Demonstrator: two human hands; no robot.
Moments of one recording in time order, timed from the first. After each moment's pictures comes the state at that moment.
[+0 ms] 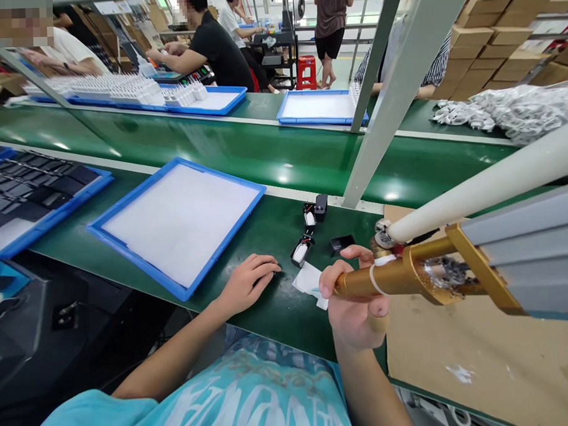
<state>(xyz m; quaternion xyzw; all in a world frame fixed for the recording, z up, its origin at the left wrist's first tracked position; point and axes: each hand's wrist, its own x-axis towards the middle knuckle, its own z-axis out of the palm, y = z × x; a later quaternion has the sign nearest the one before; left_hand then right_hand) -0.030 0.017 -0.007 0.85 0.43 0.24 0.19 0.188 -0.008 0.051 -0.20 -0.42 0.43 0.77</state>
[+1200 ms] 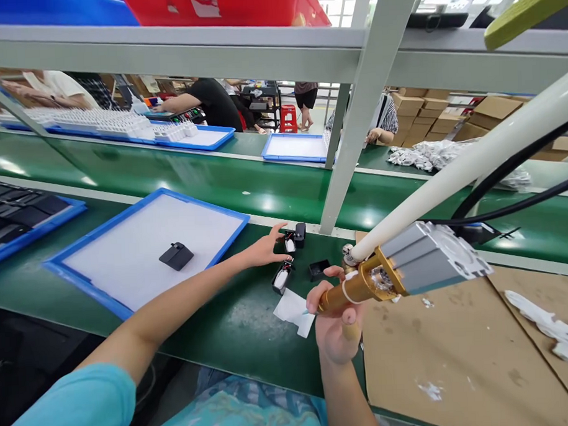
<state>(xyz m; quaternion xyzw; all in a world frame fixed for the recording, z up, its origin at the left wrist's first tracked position) 0.033 0.162 -0.002 0.83 0.41 0.17 0.35 0.193 -0.008 0.047 -0.30 -0.35 0.39 0.80</state>
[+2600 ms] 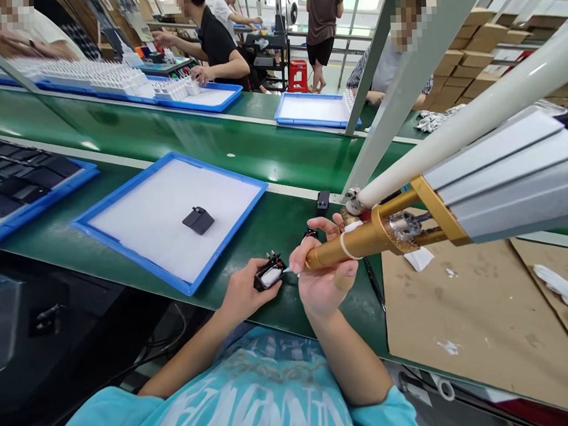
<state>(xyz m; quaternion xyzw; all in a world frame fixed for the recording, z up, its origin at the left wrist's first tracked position) -0.030 -0.013 -0.016 0.75 0.54 0.31 0.23 0.119 0.004 0.081 -0.28 -0.34 0.42 0.79</state>
